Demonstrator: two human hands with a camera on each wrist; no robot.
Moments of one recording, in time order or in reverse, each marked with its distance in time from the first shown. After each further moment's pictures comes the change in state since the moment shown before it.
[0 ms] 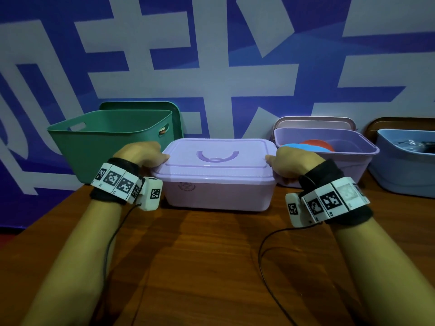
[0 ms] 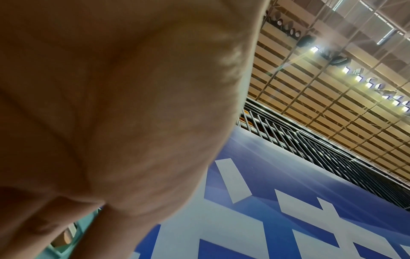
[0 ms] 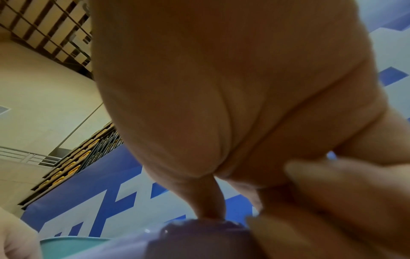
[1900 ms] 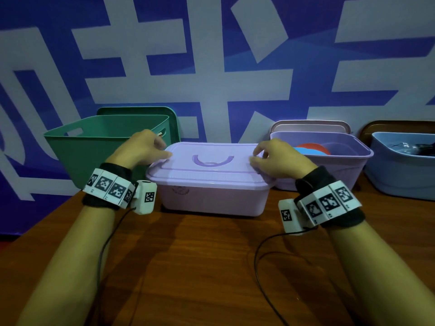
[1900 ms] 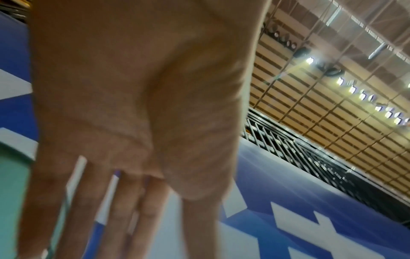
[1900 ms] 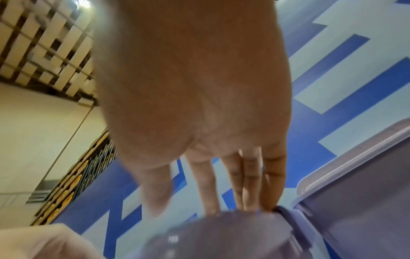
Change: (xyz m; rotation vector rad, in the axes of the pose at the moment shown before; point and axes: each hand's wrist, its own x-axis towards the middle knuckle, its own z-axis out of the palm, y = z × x) left_hand 0.005 -0.006 -0.009 -0.225 0.249 0.208; right_hand 0.019 0.005 0.004 0.070 0.210 -0.346
